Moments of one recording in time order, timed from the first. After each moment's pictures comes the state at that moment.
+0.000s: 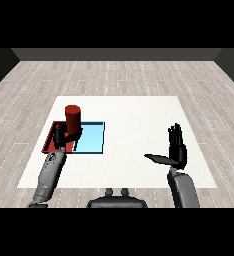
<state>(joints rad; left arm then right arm) -0.30 0.29 -0.02 -1.33 0.07 0.38 -0.03 0.05 -0.16 0.08 -1.92 -0.13 -0.25 -0.12</state>
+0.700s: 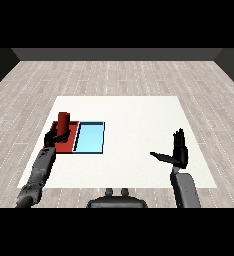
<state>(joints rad) -0.53 0.41 0.14 -0.55 0.01 0.36 -0.14 0.06 -0.18 -0.02 -1.71 -0.13 -0.26 -0.18</state>
